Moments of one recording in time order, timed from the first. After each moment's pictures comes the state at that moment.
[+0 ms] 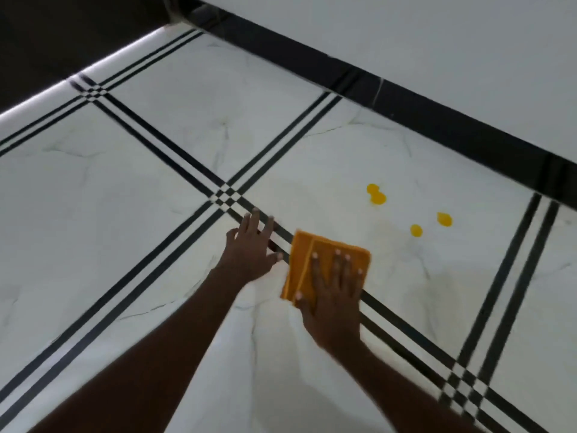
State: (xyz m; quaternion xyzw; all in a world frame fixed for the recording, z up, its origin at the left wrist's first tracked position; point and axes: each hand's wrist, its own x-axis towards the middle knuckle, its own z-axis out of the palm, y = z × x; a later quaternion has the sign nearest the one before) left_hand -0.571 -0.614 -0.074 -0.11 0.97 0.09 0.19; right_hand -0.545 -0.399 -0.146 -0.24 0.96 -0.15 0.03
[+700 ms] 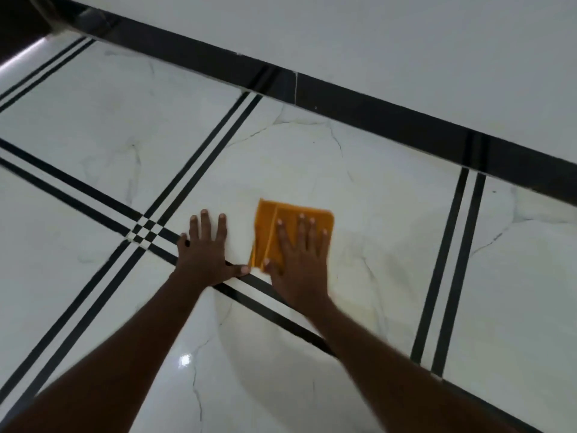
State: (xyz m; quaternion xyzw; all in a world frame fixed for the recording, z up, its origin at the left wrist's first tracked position) left_hand -0.654 -0.598 -0.120 -0.10 0.96 0.00 0.25; right_hand -0.668 -0.383 -0.156 -0.18 0.97 -0.16 0.00
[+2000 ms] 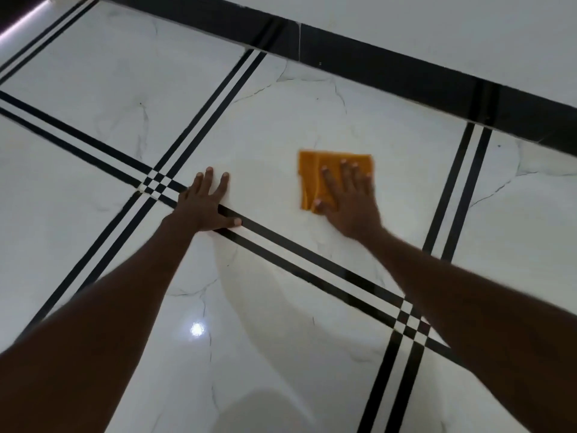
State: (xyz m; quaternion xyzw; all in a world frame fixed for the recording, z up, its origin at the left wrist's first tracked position) left_hand -0.642 -0.619 -0.109 -0.07 0.96 0.05 0.27; right_hand -0.709 -0.285 -0.168 -0.19 0.98 -0.09 0.00
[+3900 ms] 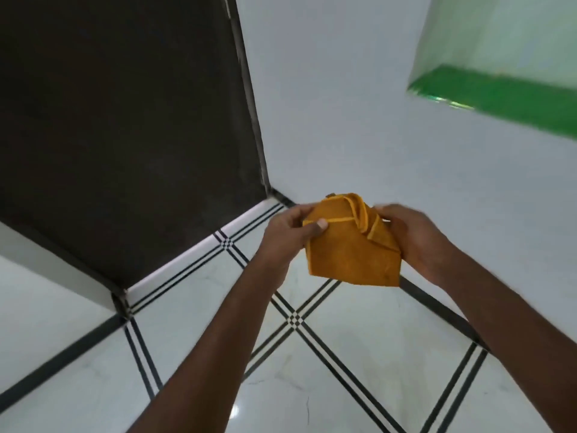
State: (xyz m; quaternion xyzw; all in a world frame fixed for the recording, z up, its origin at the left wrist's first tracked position) left_hand -0.576 -0.648 0.675 -0.20 0.69 0.69 -0.08; right_hand -0.686 -0.447 0.698 -0.12 0.72 -0.60 0.32
